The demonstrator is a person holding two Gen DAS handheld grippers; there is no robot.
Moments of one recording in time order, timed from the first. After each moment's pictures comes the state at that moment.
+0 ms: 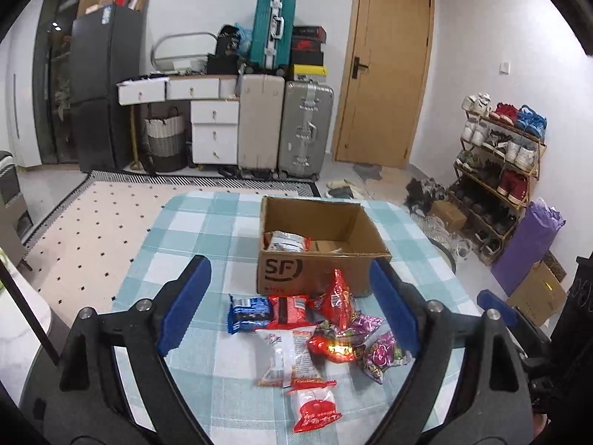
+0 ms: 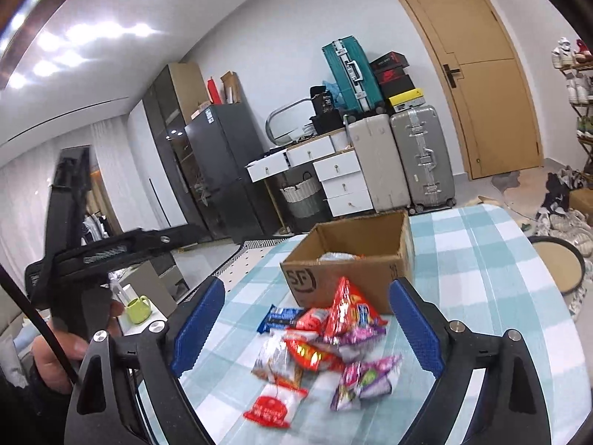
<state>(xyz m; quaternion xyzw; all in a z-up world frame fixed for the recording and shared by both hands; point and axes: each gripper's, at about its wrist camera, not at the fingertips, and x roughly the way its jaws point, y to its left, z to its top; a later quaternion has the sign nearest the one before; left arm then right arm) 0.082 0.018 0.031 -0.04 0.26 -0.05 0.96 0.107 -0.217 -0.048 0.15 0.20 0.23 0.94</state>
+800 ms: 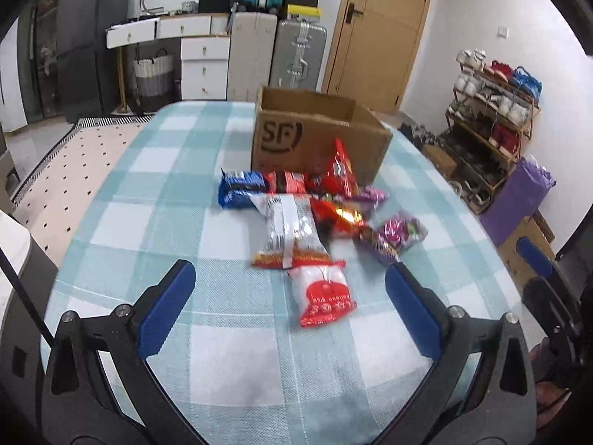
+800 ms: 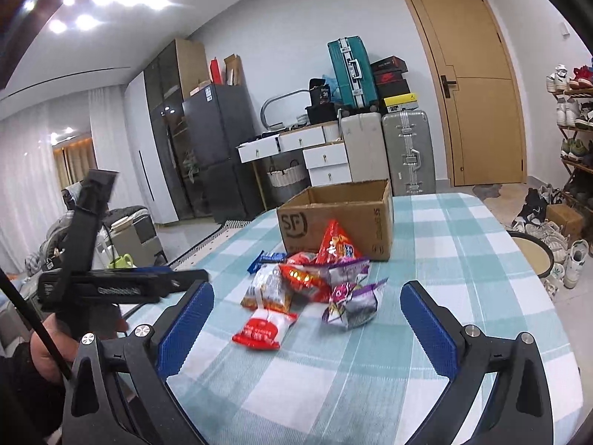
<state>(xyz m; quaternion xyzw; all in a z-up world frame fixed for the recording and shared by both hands) 0.038 0.024 -0.093 -0.05 0.38 -0.09 0.92 0.018 -0.208 -0.094 0.09 0.21 0.20 0.95</state>
